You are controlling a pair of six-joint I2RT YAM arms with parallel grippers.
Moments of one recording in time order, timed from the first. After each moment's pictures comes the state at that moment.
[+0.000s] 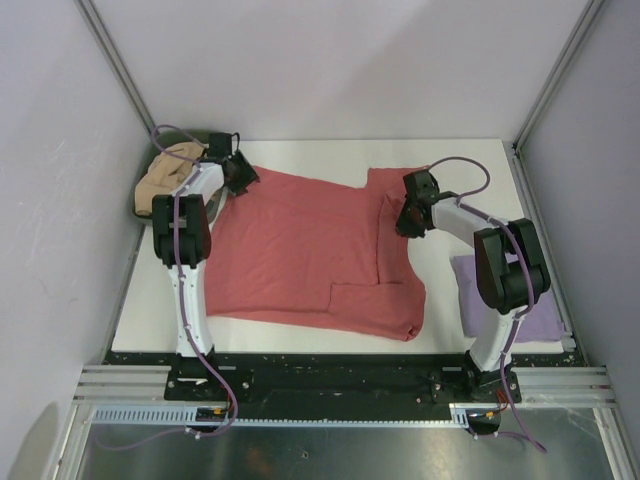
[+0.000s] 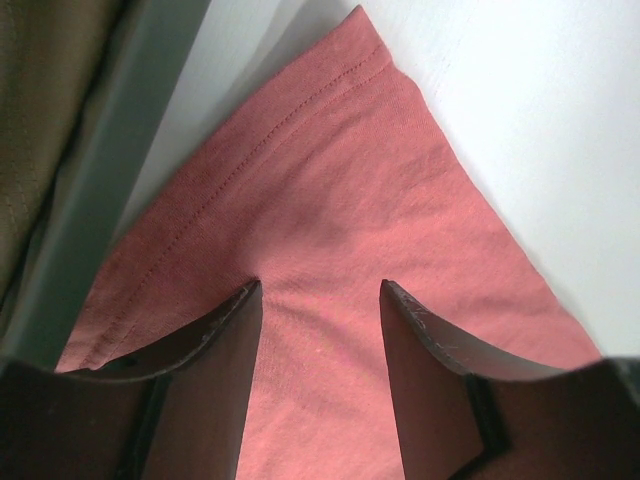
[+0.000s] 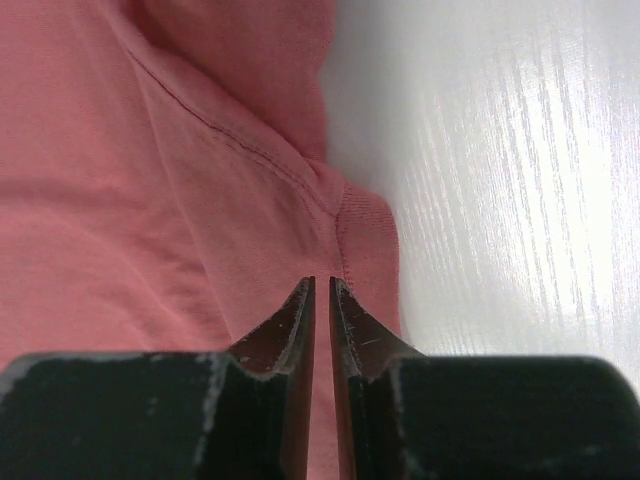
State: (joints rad) left arm -0.01 2.36 1.90 -0.43 0.09 -0.65; right arm 0.30 1.86 1.25 -0.41 0.08 0.66
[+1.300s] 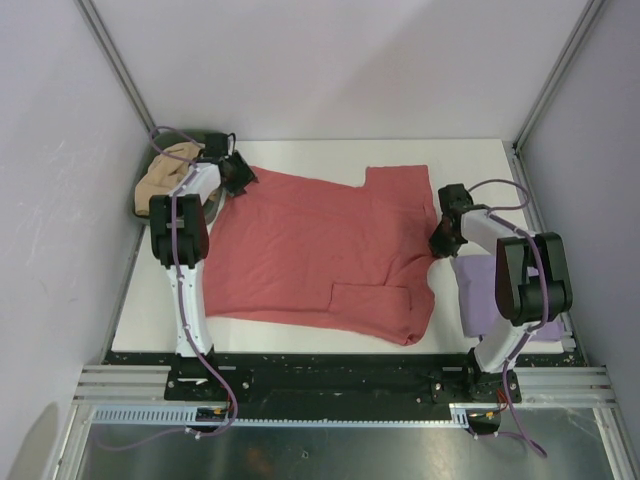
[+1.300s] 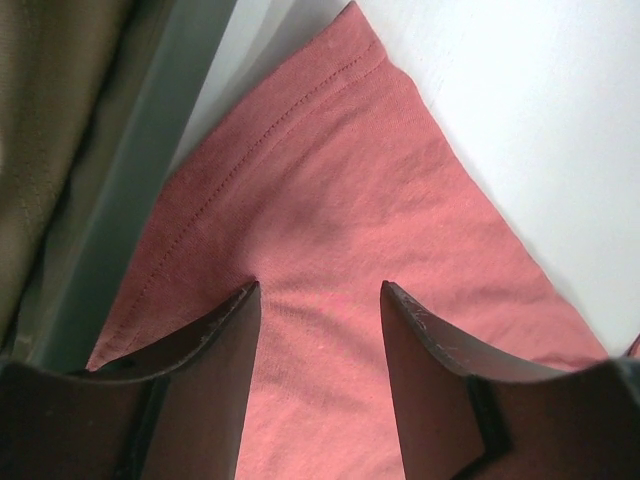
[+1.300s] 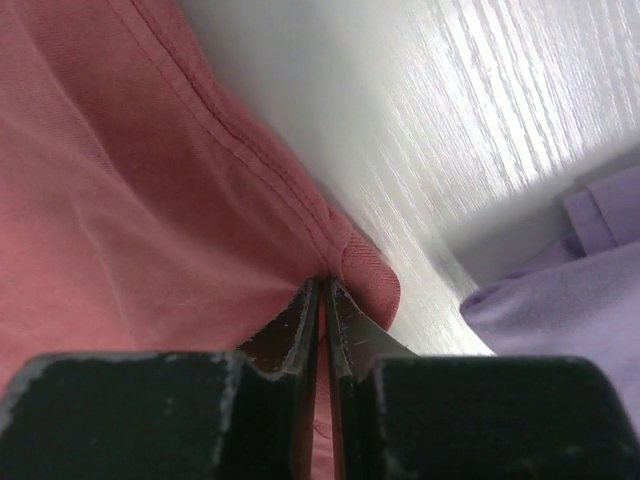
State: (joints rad) left arm 0.01 2.36 1.90 -0.44 0.13 -0.64; right arm 0.12 1.75 1.07 -0.49 0.14 0.70
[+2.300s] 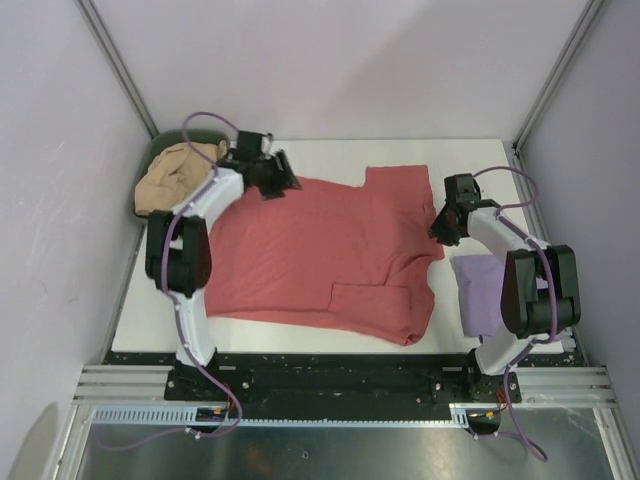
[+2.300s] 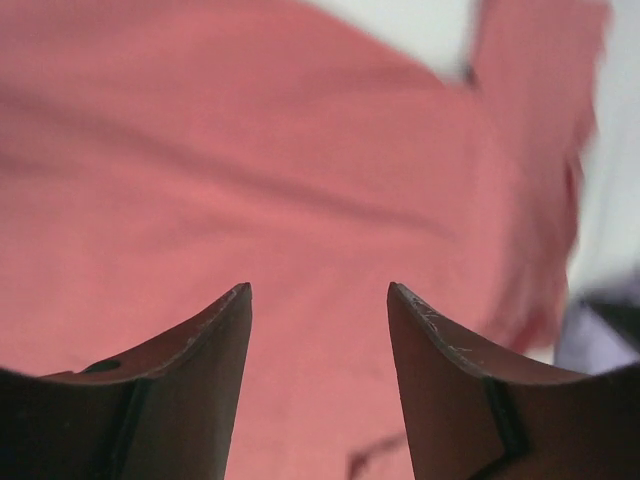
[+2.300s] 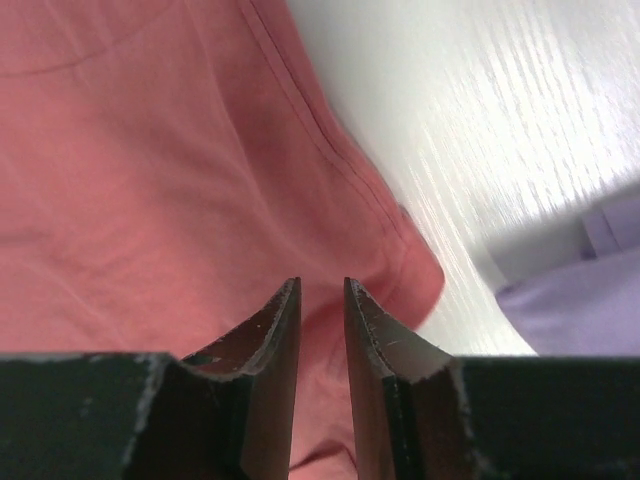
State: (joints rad) left arm -0.14 2.07 1.70 -0.47 0.28 -0.54; right arm 0.12 1.63 1.09 -0.49 0.11 0.68
